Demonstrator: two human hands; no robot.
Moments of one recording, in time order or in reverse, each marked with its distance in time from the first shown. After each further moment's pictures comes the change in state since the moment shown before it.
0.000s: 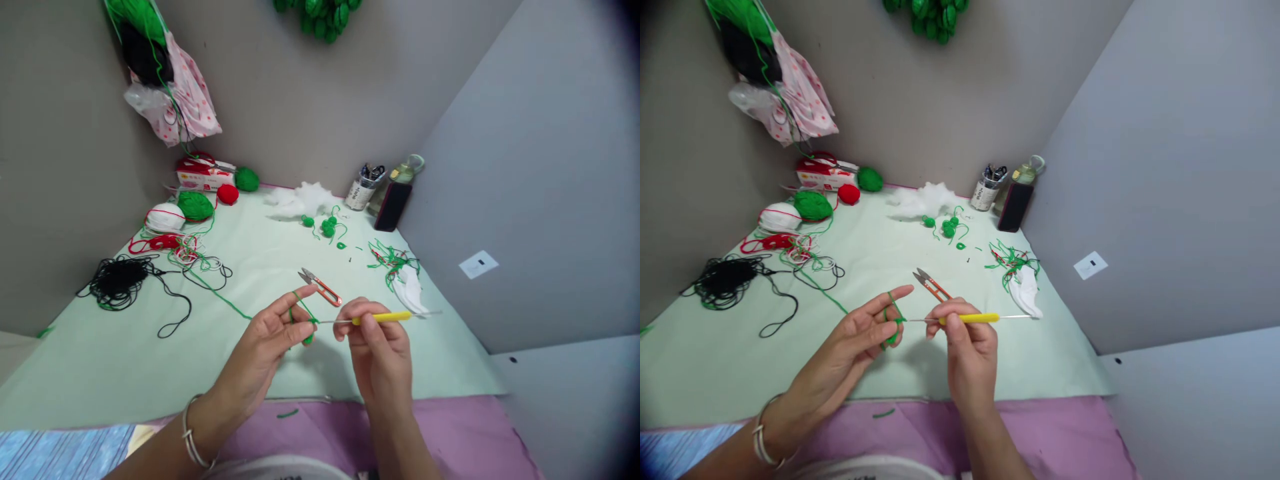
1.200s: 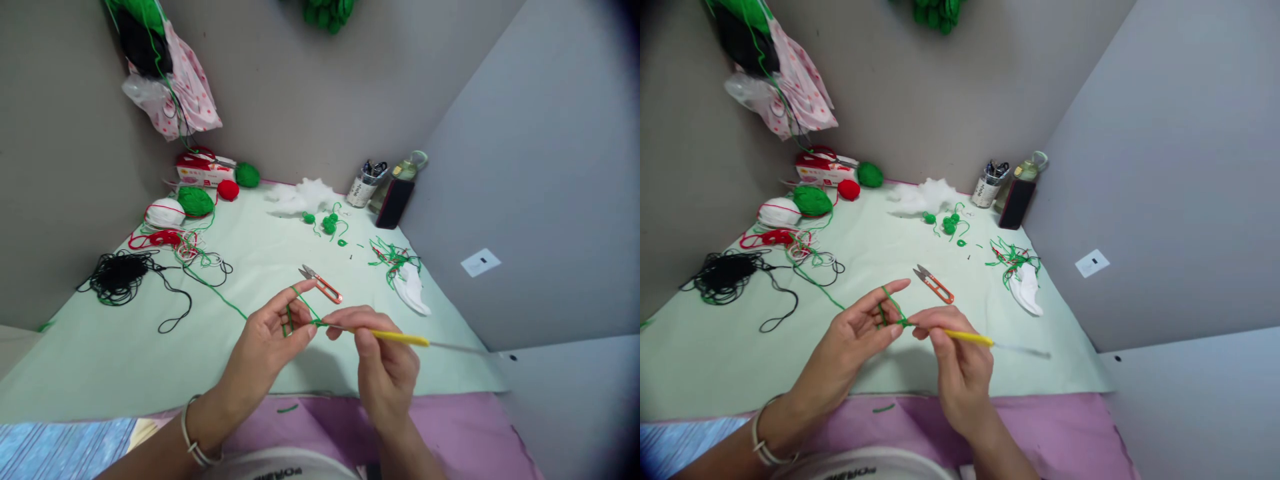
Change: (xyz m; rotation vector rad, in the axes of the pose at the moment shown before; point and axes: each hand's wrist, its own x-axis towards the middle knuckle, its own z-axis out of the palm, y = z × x) left_hand -0.003 -0.005 0.001 0.199 0.055 0.173; right_hand -0.013 -0.010 0.000 -0.330 -0.121 -0.183
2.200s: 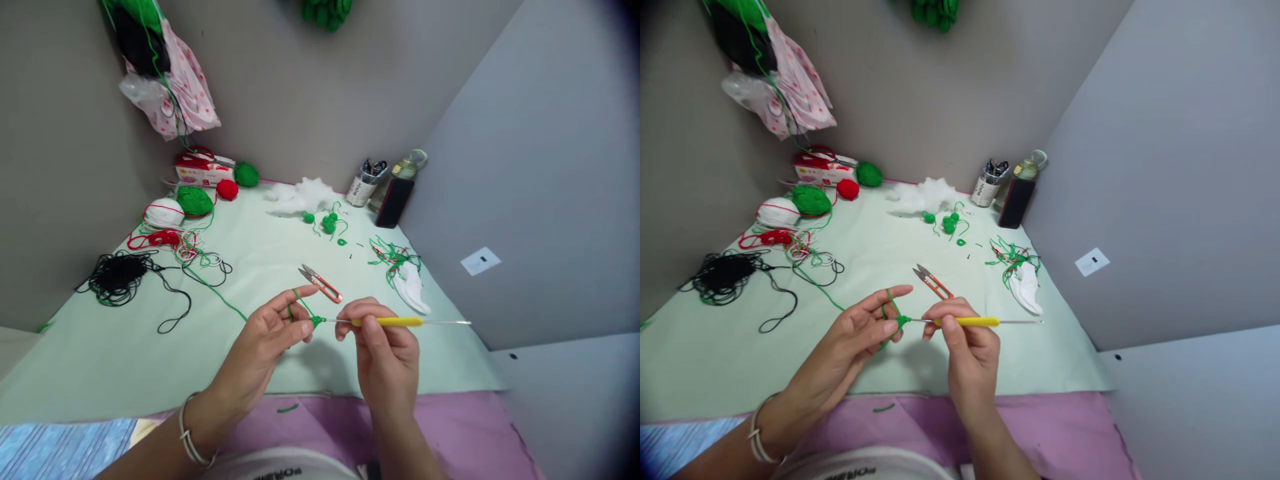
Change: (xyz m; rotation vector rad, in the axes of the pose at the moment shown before) left_hand 0.001 0.002 -0.003 -0.148 -0.061 -0.129; right_hand 0.007 0.006 0.001 0.246 0.109 0.151
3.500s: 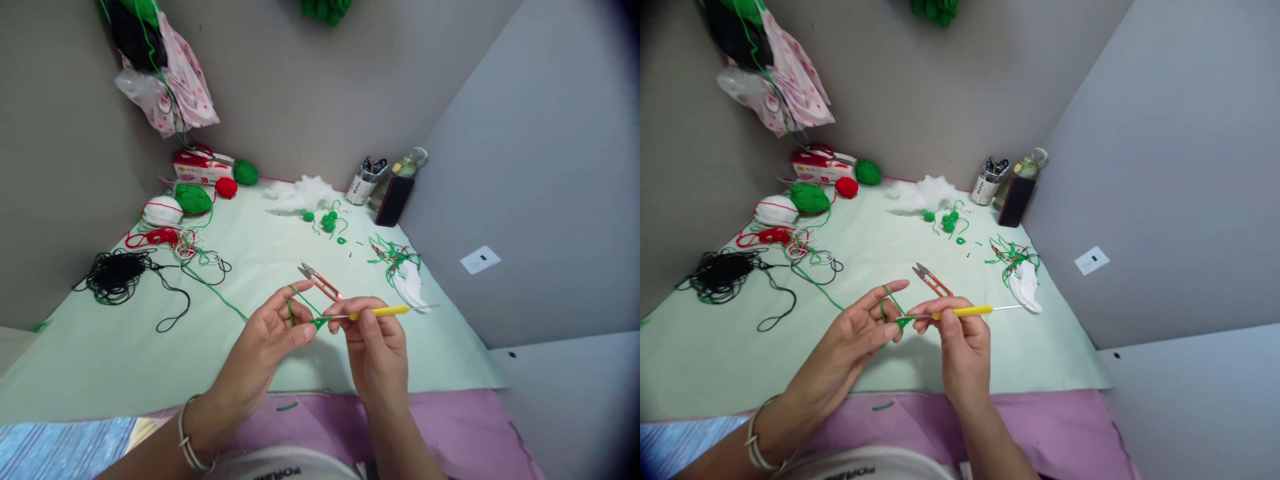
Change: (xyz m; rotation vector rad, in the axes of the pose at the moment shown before) left_hand -0.002 -0.005 0.000 -0.012 0.000 0.040; right_hand 0.002 0.004 0.005 0.100 -0.029 0.060
